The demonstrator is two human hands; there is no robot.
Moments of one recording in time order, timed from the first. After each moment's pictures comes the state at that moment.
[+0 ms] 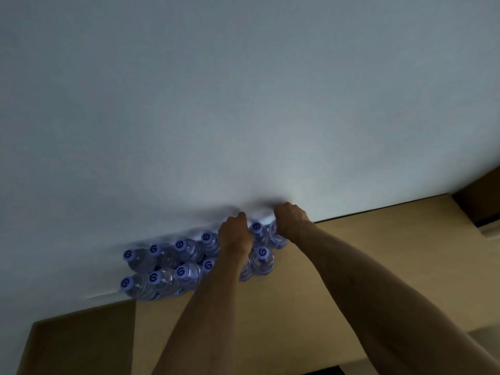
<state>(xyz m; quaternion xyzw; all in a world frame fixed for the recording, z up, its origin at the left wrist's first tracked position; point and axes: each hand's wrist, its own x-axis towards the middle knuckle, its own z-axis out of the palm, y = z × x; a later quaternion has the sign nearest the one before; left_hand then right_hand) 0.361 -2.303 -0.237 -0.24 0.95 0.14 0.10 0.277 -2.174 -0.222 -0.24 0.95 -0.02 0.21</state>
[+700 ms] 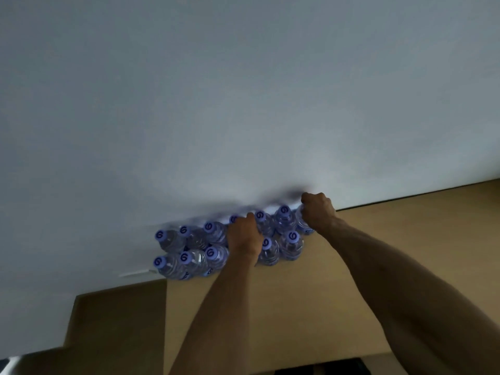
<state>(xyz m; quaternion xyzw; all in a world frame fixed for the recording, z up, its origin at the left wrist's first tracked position) 0.410 -2.337 -0.269 -0.27 0.95 0.09 0.11 0.290 -2.182 -0.261 -0.18 0.96 -0.13 0.19</state>
